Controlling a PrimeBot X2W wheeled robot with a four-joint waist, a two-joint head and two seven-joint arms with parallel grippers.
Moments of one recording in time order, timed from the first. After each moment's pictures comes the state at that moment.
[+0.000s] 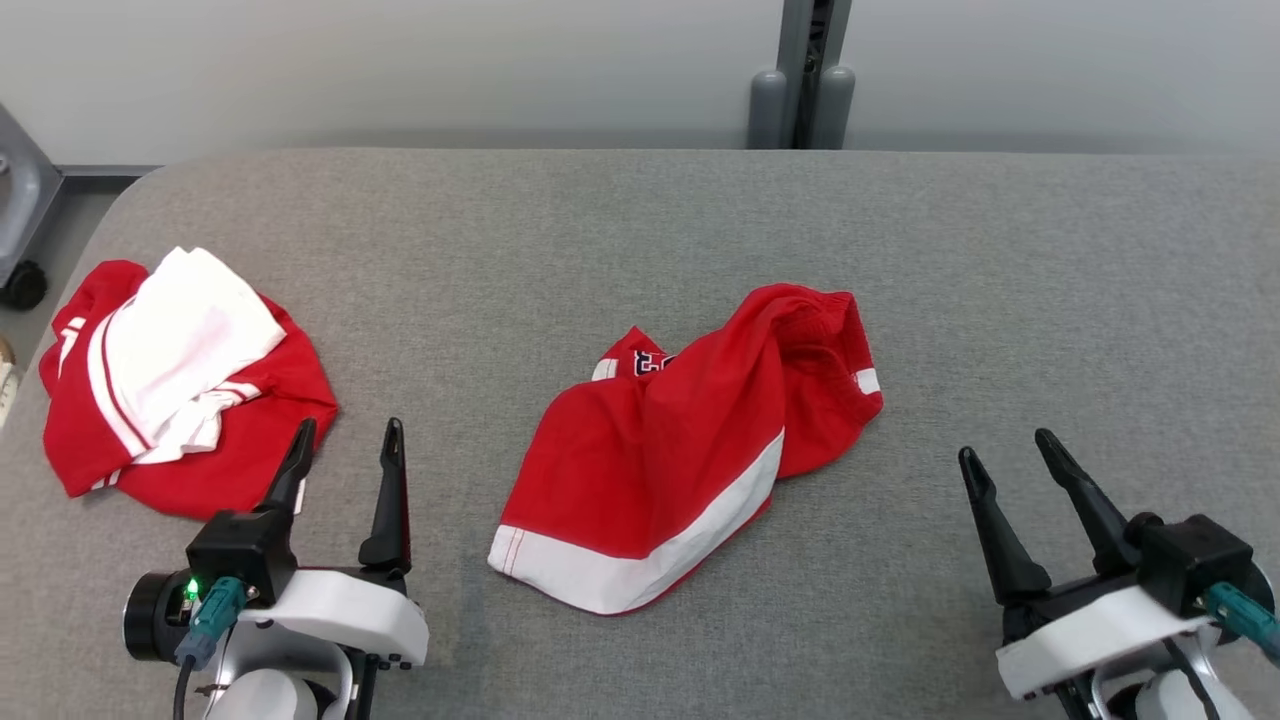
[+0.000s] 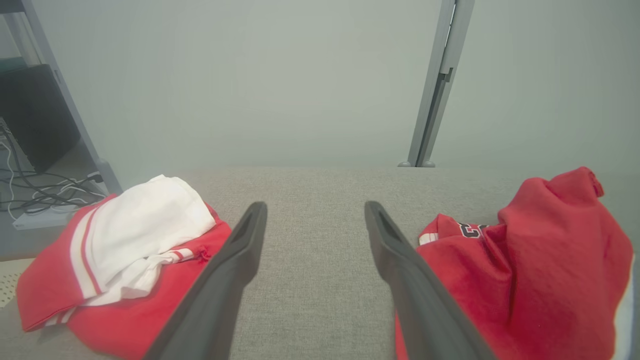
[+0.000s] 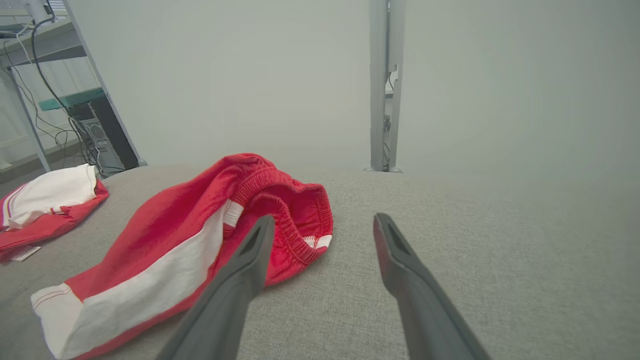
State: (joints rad) left arm -0.12 0.26 -0.31 0.10 -0.42 0.23 -0.17; right arm -0.07 -0.21 0.23 0.15 0.35 0.13 -0.26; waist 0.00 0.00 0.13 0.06
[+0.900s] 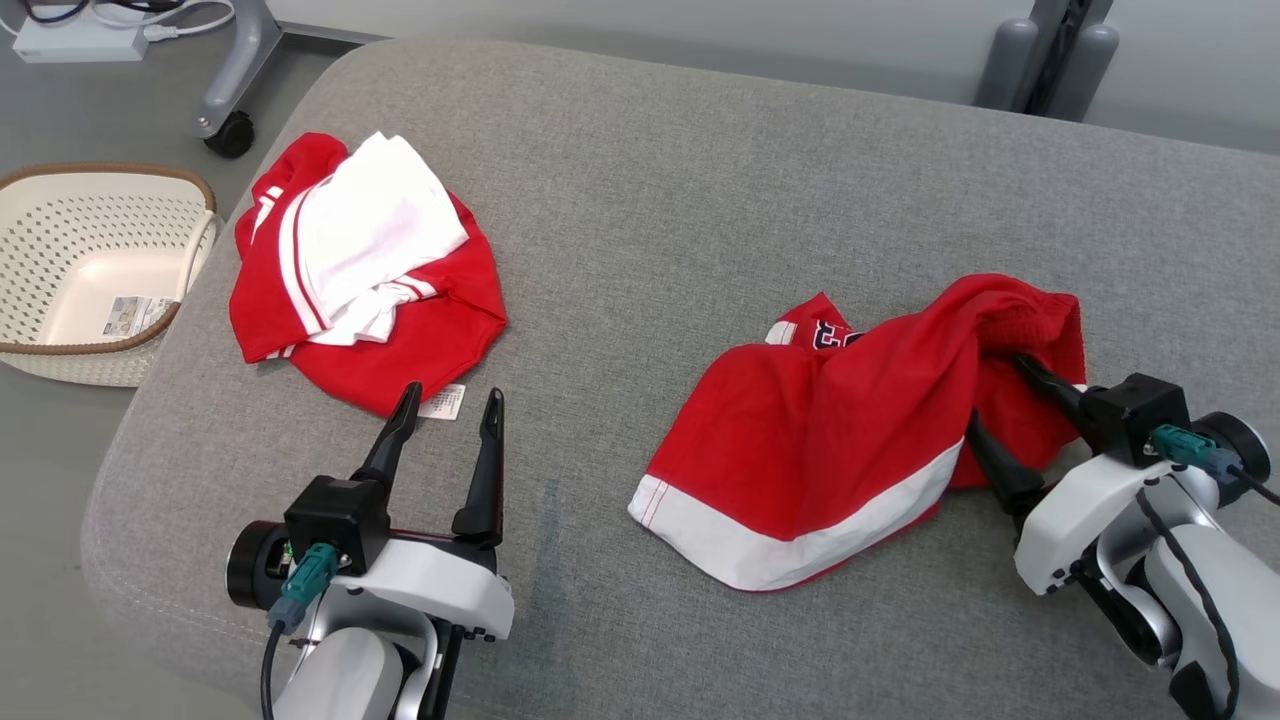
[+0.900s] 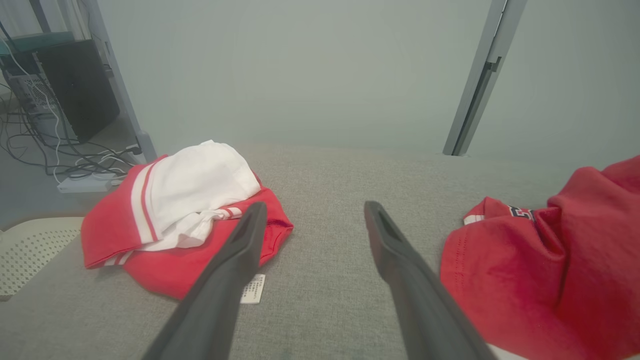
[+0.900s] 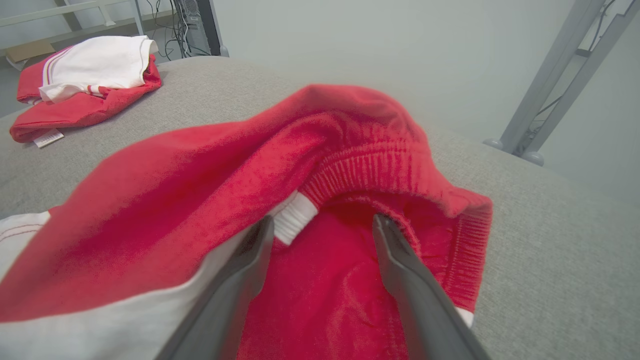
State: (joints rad) left arm -0.23 0.16 -0.41 0.21 -0.42 0.16 -0.23; right arm -0.48 -0.44 0.61 0.47 0.50 0.13 -0.16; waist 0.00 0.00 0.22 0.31
